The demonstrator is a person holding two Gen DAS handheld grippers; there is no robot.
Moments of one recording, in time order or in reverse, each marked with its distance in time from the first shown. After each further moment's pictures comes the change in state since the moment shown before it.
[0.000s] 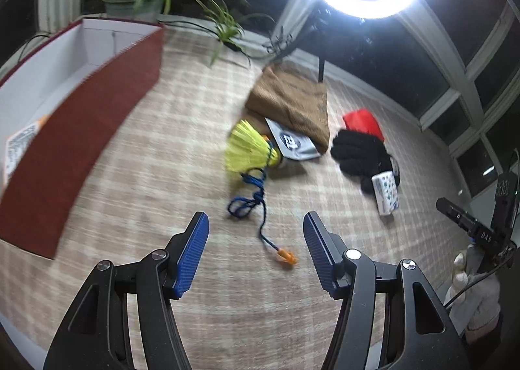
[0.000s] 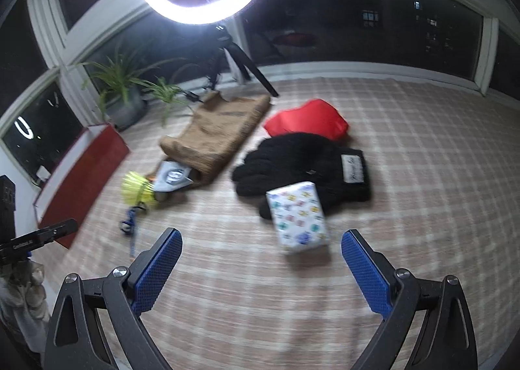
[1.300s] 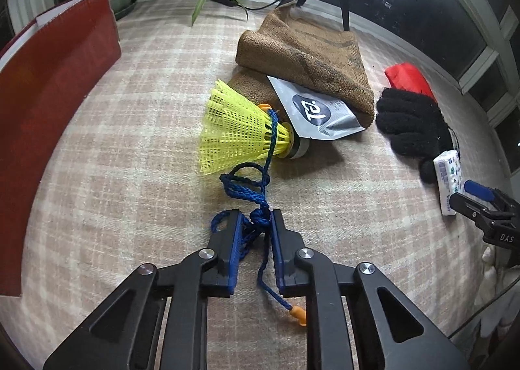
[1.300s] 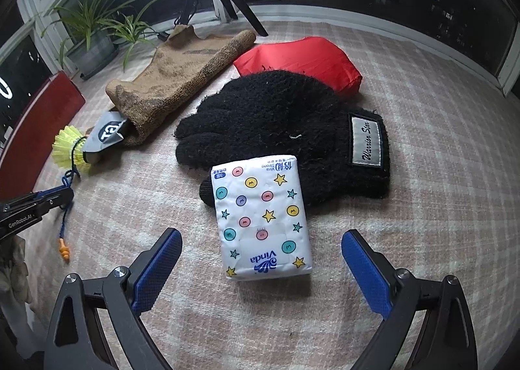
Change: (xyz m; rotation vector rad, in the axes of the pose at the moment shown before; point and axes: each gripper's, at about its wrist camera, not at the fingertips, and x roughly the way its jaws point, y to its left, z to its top) left arm 0.108 -0.021 0.011 0.073 0.118 0.160; right arm 0.106 -0.036 0.002 -0.092 0.214 -0.069
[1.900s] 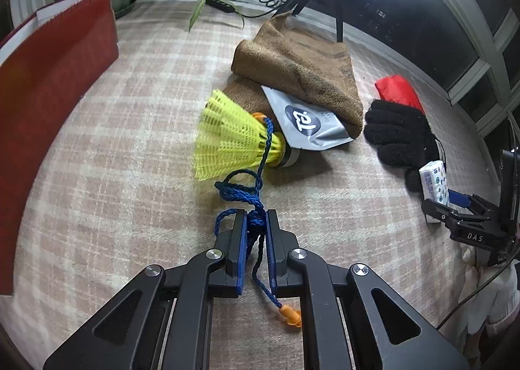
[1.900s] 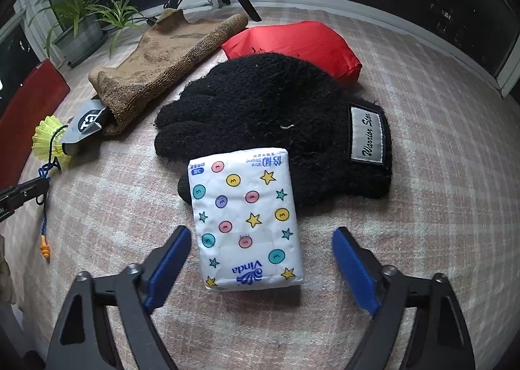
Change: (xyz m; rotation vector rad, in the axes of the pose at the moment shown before) left arm -0.006 0.005 0.002 -0.036 -0.023 -0.074; right arm 0.019 -0.001 0.004 -0.021 0.054 -0.054
